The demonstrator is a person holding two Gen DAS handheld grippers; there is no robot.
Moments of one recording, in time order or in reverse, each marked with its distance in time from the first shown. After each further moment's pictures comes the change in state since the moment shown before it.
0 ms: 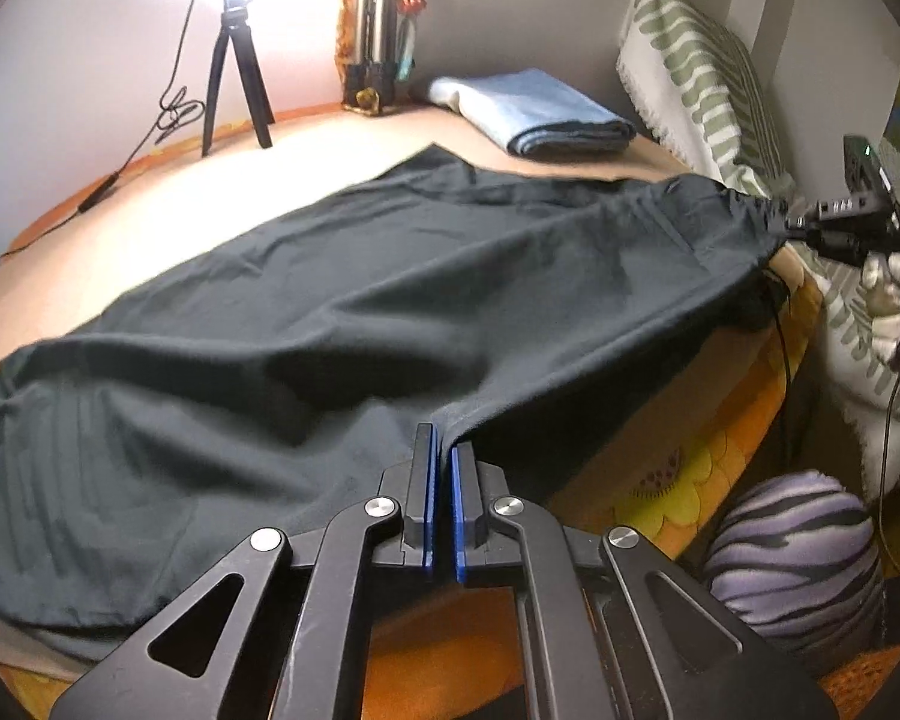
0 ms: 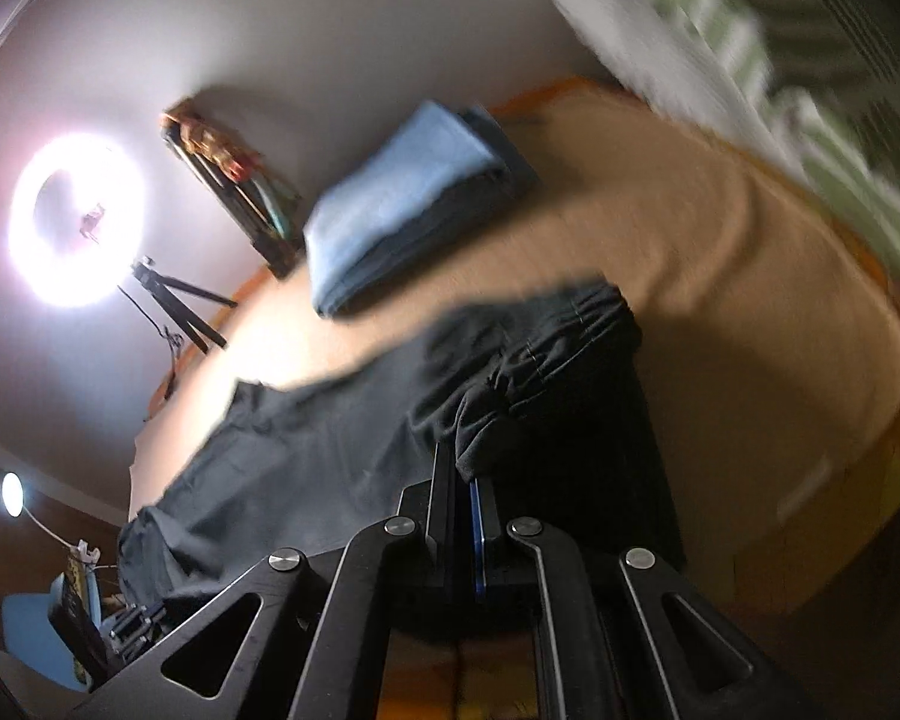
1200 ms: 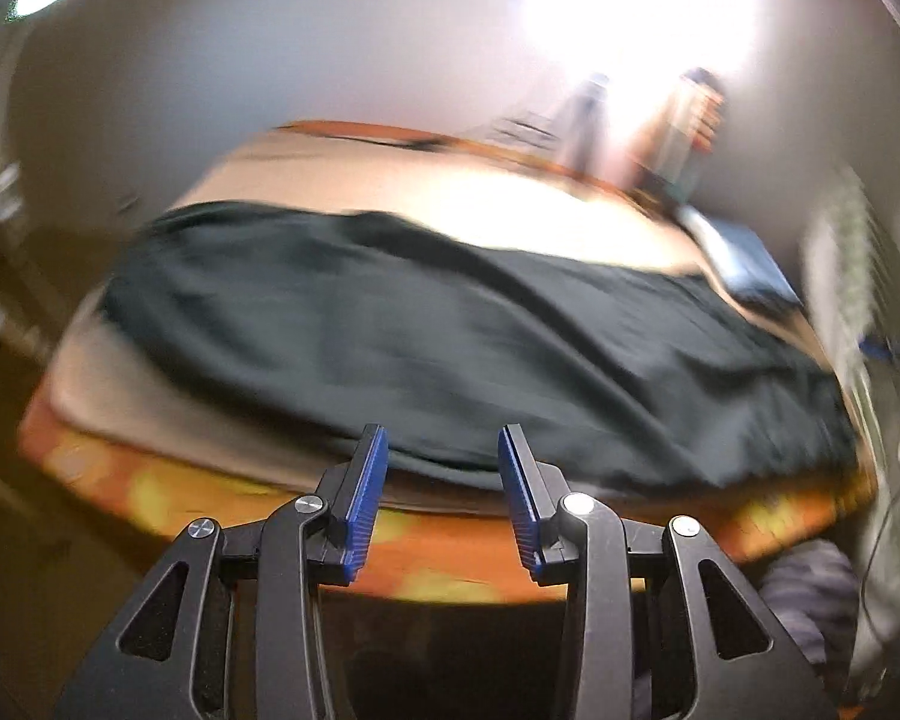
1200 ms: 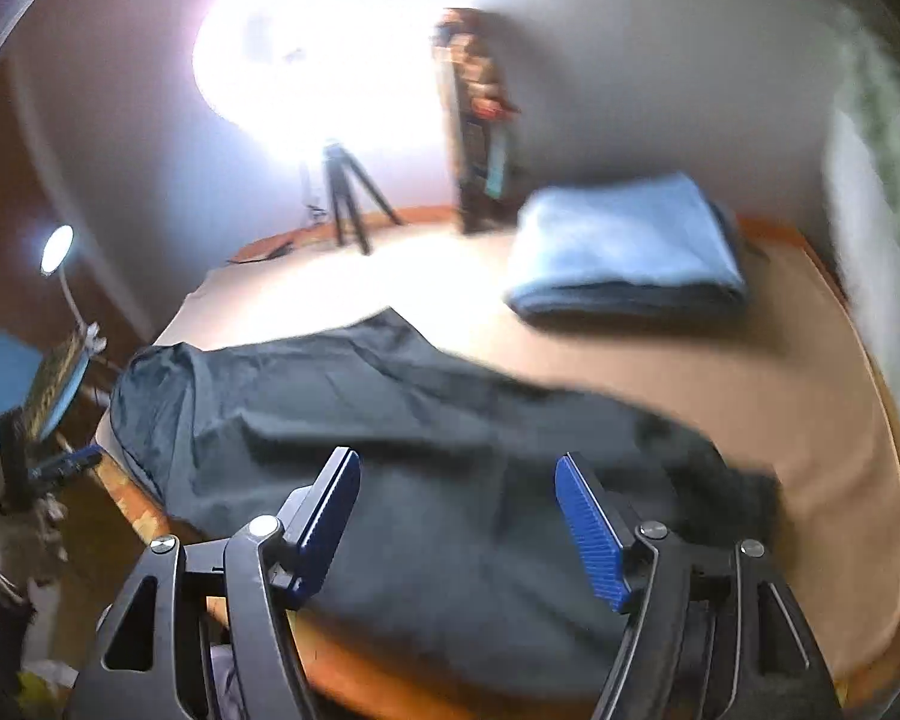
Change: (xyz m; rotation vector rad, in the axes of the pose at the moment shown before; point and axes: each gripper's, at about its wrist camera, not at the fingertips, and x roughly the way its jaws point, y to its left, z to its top) left arm -0.136 0.159 -0.102 -0.538 -0.170 0.284; right arm 0.012 0.141 0.005 -0.640 -0.007 0.139
